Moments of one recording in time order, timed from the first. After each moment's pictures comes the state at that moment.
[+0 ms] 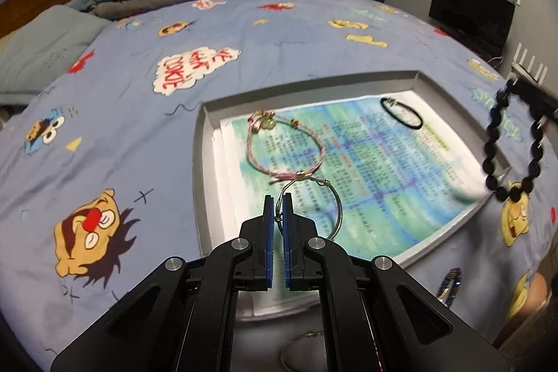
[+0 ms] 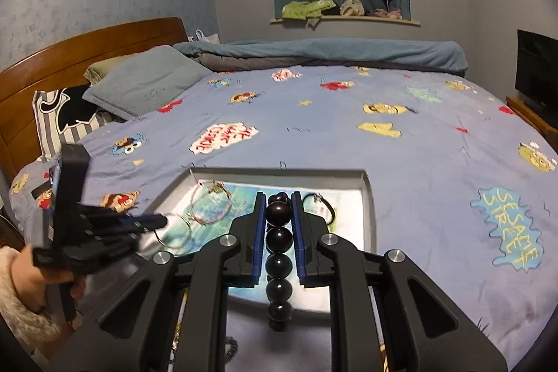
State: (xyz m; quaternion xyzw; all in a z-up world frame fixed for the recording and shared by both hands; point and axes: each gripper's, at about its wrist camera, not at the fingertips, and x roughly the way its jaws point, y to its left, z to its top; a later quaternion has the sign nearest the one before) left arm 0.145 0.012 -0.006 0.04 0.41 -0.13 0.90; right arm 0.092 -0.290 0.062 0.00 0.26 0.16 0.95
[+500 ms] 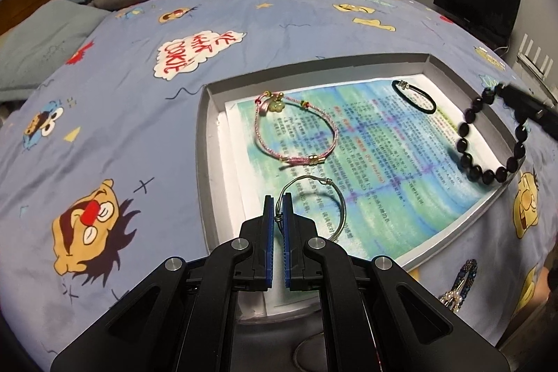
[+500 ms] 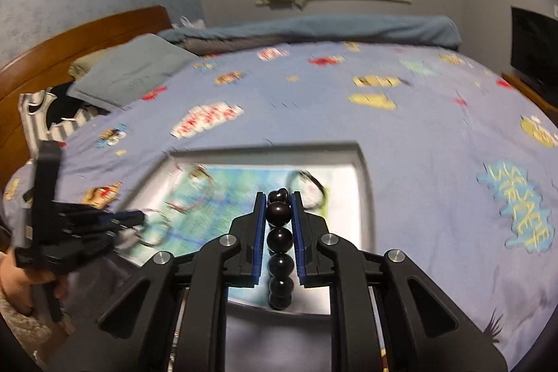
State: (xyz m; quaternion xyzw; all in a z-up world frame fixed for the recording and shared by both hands) left arm 0.151 0.016 -0.016 0.05 0.43 -0.12 0.89; right arm 0.121 -0.303 0.026 0.02 0.31 0.13 0.94
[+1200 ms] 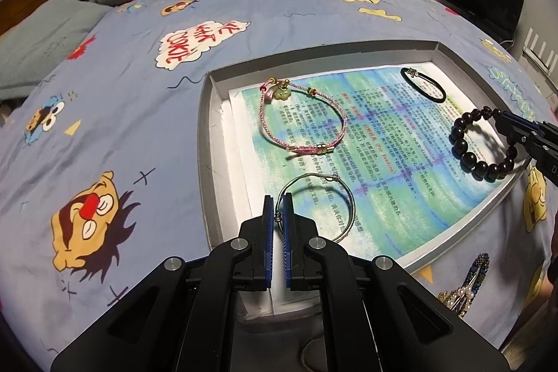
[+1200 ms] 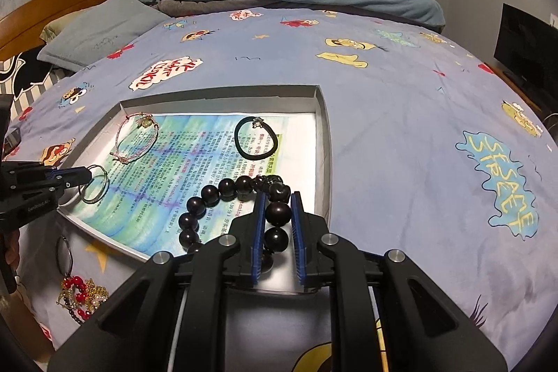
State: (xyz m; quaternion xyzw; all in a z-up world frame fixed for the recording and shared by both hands) left arm 0.153 0.016 -0.025 0.06 0.44 -0.11 0.89; right arm 0.131 -0.317 -0.014 -0.03 0.37 0.09 0.93
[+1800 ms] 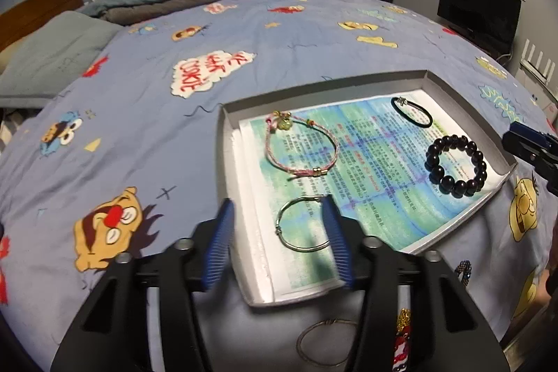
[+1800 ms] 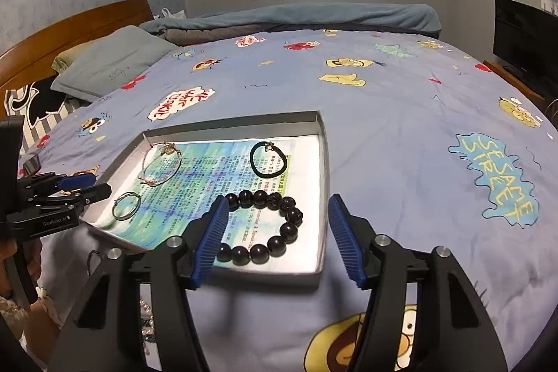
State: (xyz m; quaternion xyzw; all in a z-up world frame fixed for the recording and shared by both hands) left arm 0.132 0.019 0.005 0.06 0.39 -0.10 0.91; right arm 0.101 -0.329 0.013 0.02 0.33 0.11 0.94
